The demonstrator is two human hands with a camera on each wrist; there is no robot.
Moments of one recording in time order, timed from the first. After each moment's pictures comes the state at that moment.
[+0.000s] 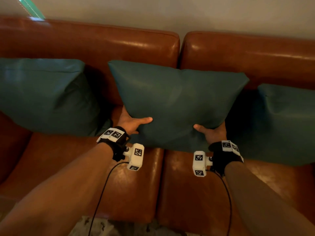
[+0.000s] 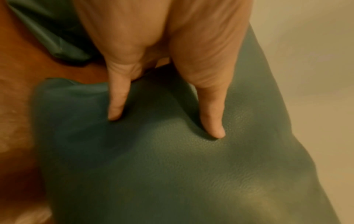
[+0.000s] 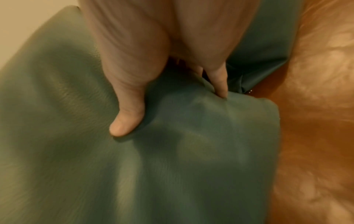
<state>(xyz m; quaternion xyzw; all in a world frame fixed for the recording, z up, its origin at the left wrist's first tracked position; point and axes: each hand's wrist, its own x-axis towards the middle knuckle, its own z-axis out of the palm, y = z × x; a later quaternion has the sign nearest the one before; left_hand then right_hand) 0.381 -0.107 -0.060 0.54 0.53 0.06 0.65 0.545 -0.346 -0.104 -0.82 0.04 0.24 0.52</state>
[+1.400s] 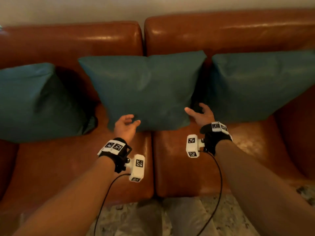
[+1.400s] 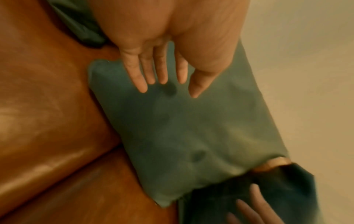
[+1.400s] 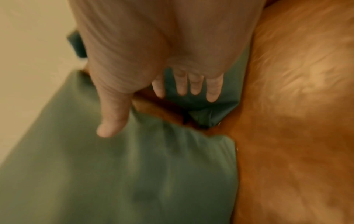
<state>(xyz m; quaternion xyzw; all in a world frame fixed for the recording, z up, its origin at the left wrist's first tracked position) 0.352 -0.192 -0.058 0.64 0.52 0.05 0.57 0.522 -0.412 -0.068 -0.82 0.11 0.29 0.47</state>
